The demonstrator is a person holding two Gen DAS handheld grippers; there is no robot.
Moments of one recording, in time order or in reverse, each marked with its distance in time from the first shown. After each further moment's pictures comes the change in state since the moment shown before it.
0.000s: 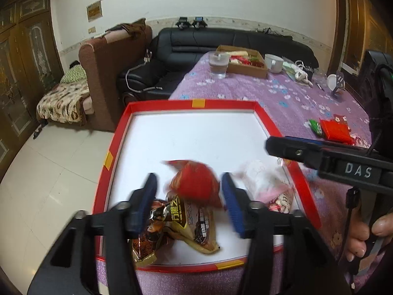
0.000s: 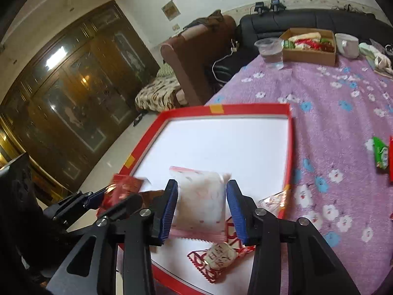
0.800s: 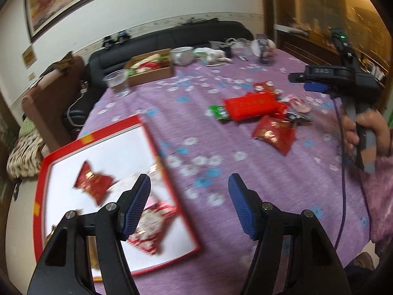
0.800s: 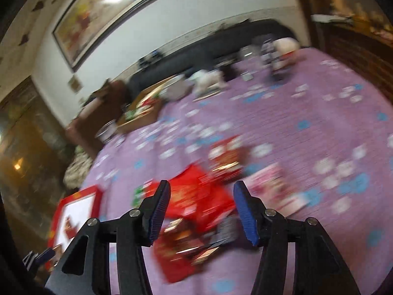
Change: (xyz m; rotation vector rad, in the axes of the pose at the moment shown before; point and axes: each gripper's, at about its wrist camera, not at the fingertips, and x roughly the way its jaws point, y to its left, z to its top) left arm -0.020 -0.166 0.007 0.355 0.002 -0.214; right arm -0.187 -0.251 -0.015 0.389 -0.284 -0.485
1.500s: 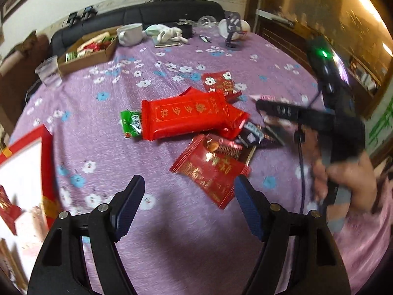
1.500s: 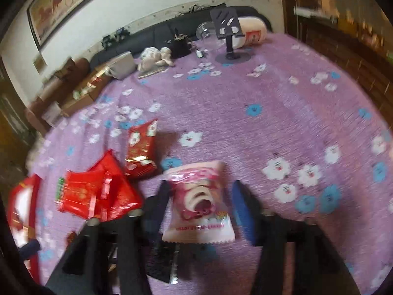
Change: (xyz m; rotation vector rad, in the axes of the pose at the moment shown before) left arm 0.087 -0.082 0.058 -0.092 0.145 -0.200; right arm 0.051 -0.036 -0.008 -0.081 0.116 -0.238
